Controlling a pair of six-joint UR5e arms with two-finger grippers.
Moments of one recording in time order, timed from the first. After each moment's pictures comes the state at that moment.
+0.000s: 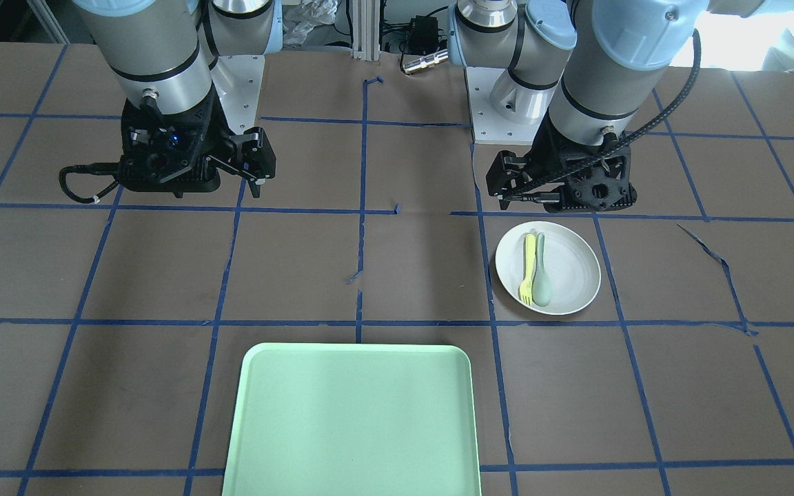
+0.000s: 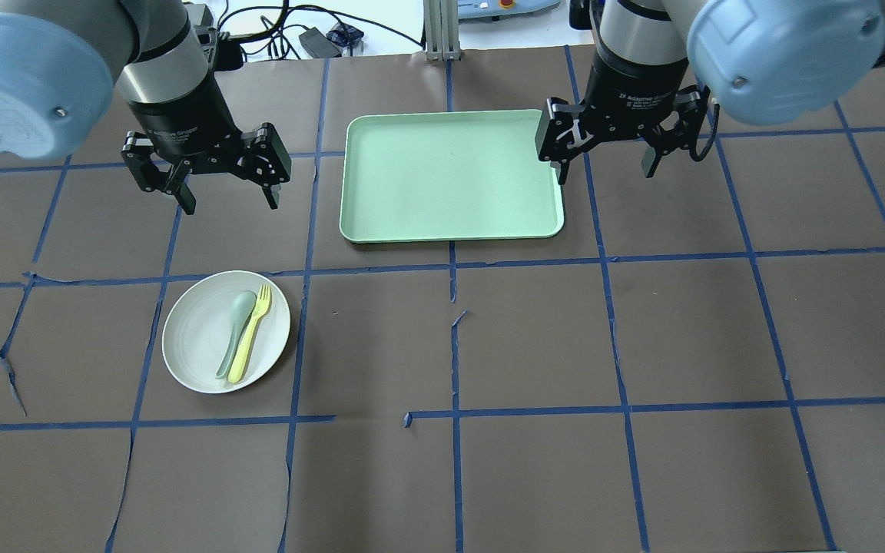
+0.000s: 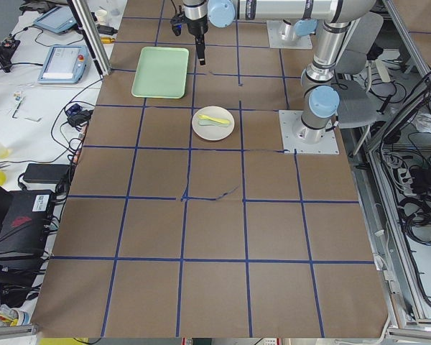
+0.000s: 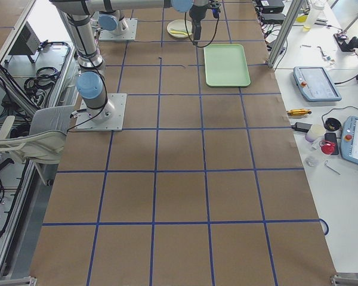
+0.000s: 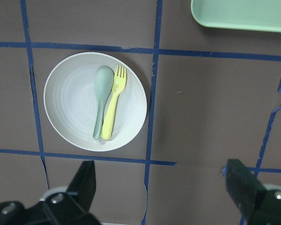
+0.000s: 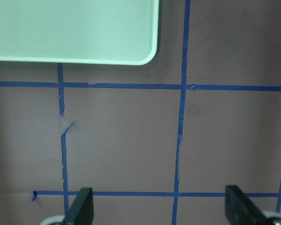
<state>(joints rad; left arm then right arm) -1.61 -1.67 -1.53 -1.62 1.62 -0.12 1.71 -1.47 1.48 -1.55 -1.58 0.11</state>
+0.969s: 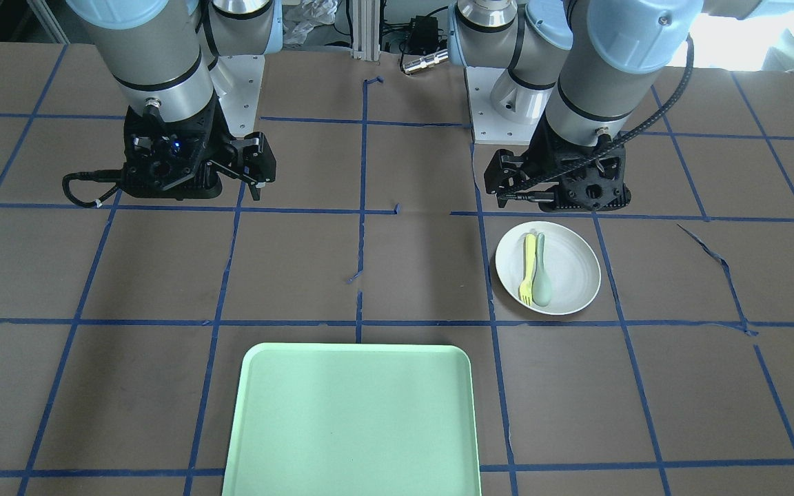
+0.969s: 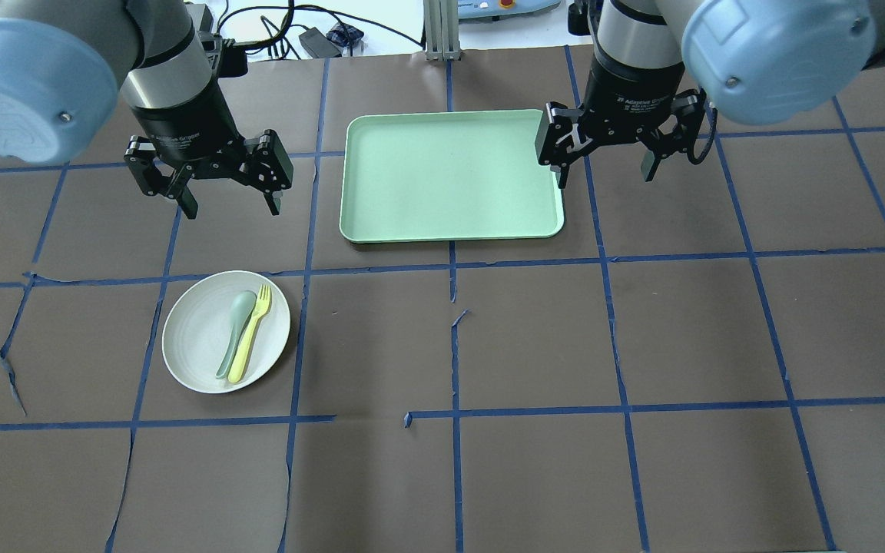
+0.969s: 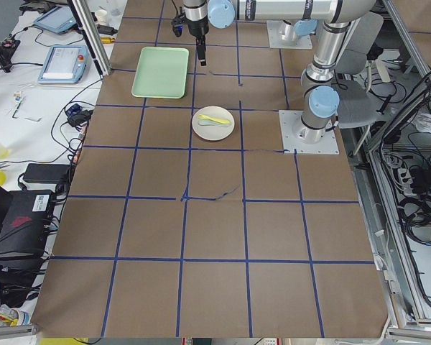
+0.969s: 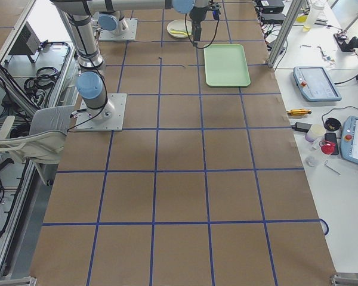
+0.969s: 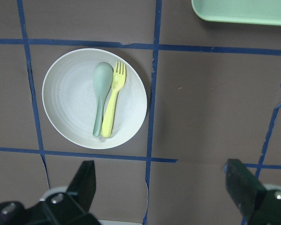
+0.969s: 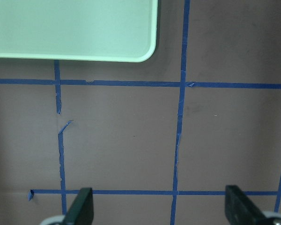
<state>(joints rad) -1.61 -1.66 -1.54 -1.63 1.62 -0.09 1.71 -1.46 1.48 -1.54 -1.58 0.10</state>
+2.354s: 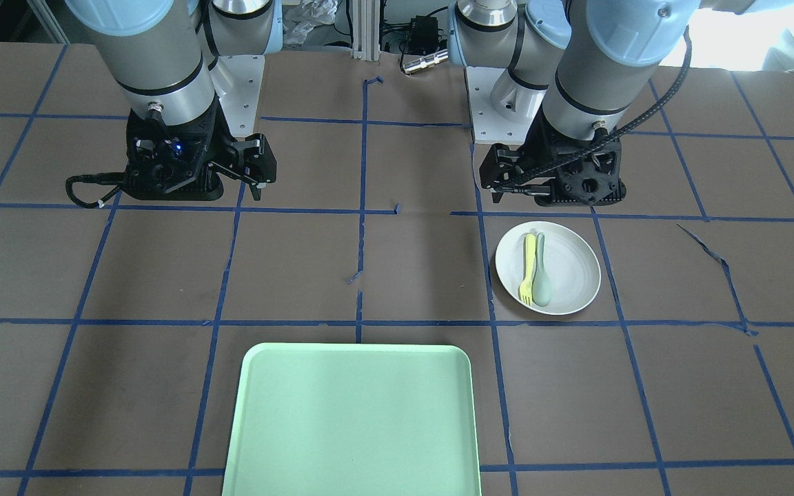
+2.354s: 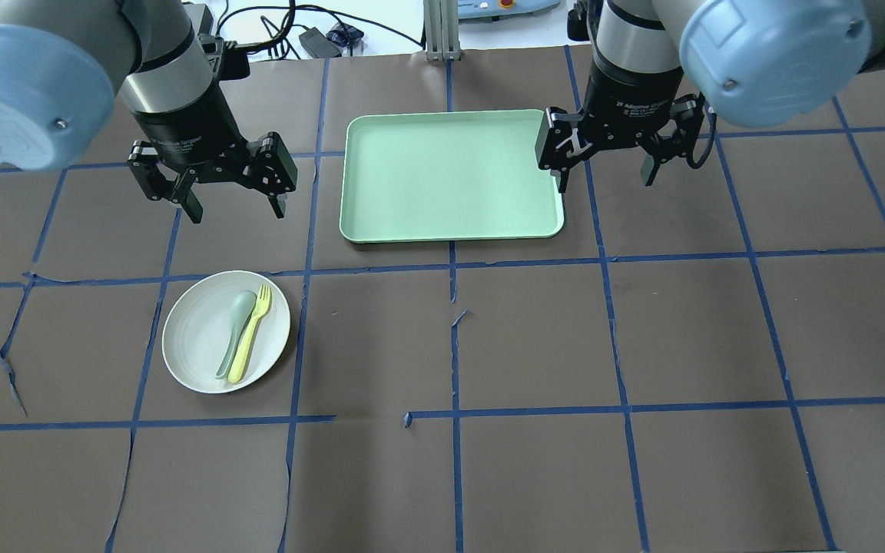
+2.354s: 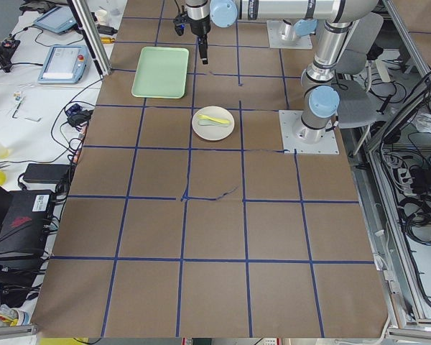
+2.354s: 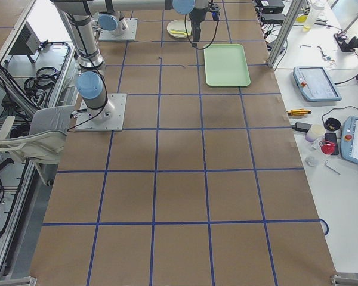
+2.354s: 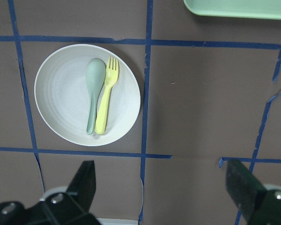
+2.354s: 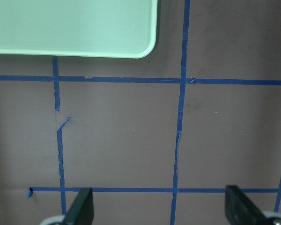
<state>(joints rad) -1.62 -1.65 -1.55 -1.63 1.59 -0.09 1.71 -1.45 1.49 -1.53 -1.58 0.11</state>
